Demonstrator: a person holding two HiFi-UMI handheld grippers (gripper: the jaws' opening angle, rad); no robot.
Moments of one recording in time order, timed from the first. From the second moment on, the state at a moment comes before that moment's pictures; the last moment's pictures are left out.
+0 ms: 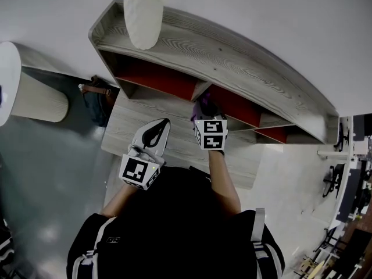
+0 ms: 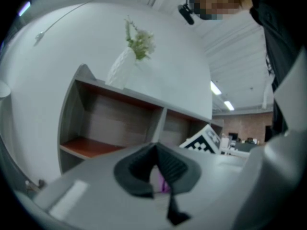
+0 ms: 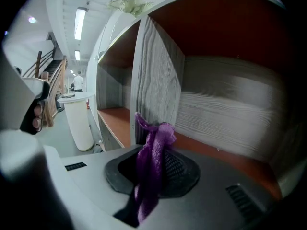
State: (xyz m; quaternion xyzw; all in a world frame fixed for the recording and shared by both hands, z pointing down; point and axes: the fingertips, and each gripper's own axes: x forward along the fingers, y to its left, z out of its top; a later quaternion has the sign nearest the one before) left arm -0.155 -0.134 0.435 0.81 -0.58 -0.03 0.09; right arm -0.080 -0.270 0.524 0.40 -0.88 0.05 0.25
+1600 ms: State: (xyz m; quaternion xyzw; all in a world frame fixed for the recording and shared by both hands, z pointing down) left arm -0.019 -0.183 0.423 0.90 -0.43 -0.02 0.09; right arm 0.145 -0.308 0.512 0.64 -0.72 0.06 0.27
